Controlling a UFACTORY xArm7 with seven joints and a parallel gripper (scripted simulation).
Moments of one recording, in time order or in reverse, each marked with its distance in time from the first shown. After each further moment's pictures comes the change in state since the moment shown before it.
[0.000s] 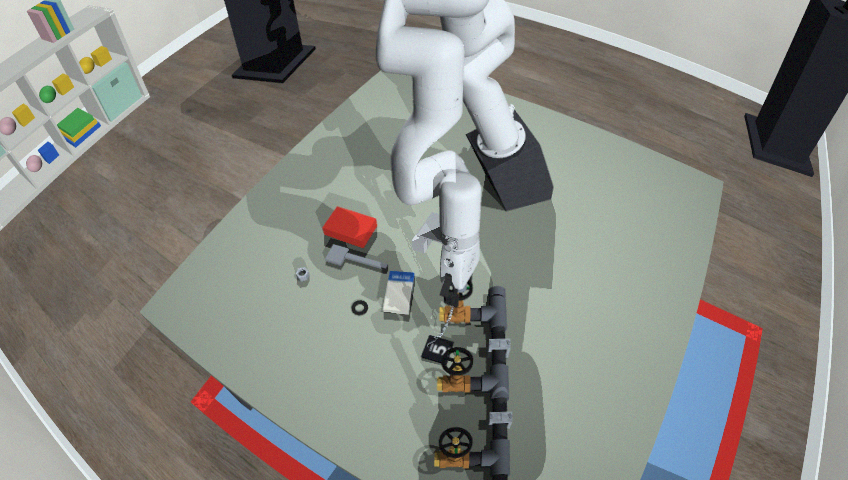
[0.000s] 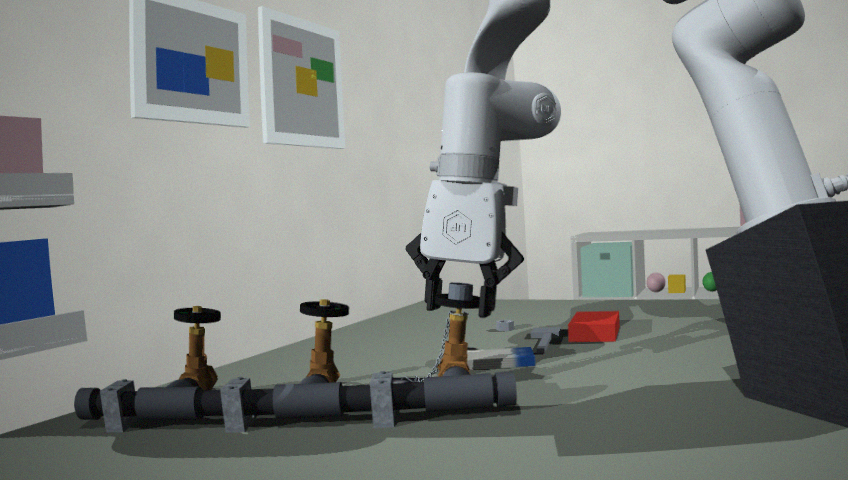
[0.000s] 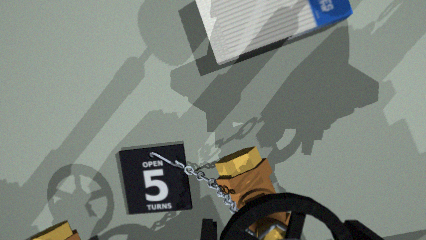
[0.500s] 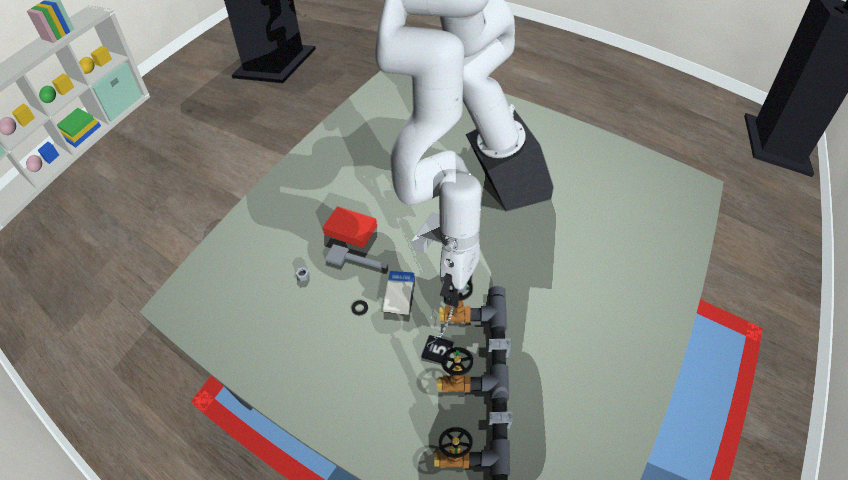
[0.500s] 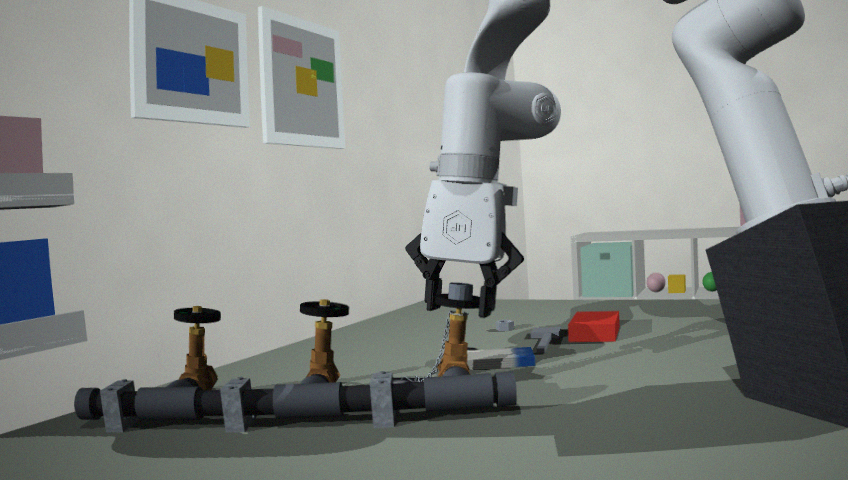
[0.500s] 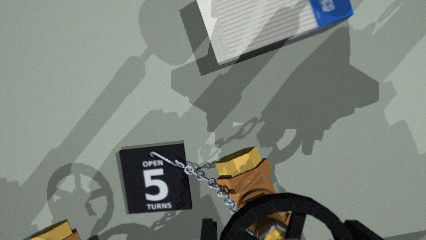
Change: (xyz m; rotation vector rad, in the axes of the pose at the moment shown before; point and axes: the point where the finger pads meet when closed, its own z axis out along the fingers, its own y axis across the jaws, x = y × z) arm 0.000 0.000 0.000 0.000 0.000 -0.005
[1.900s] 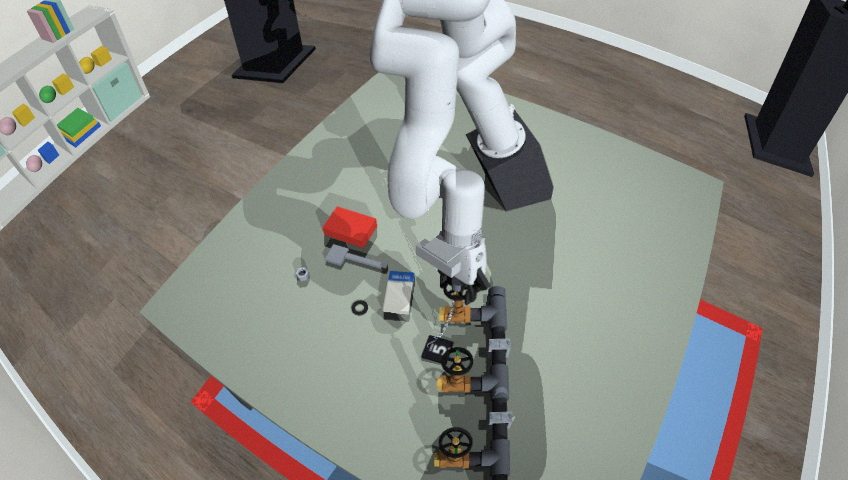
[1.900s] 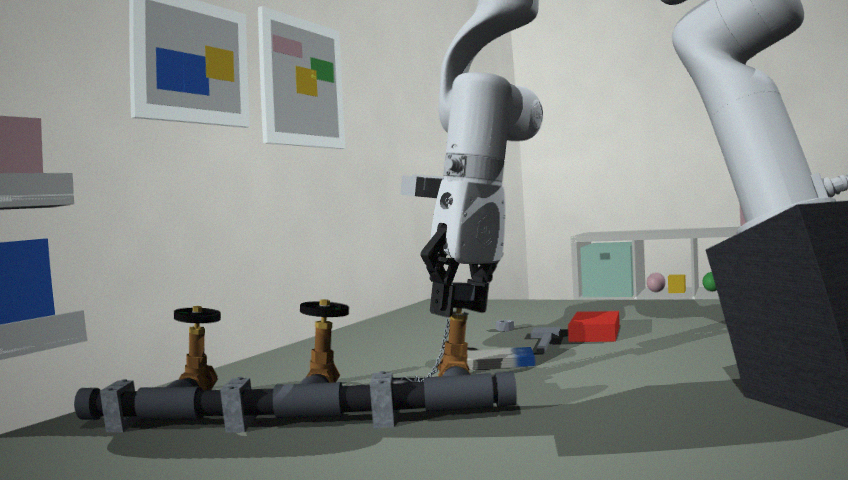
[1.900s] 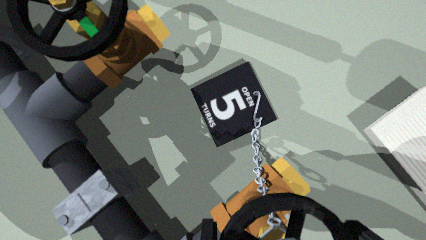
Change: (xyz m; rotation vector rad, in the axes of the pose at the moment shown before) arm 0.000 0.000 0.000 0.030 0.033 -1.259
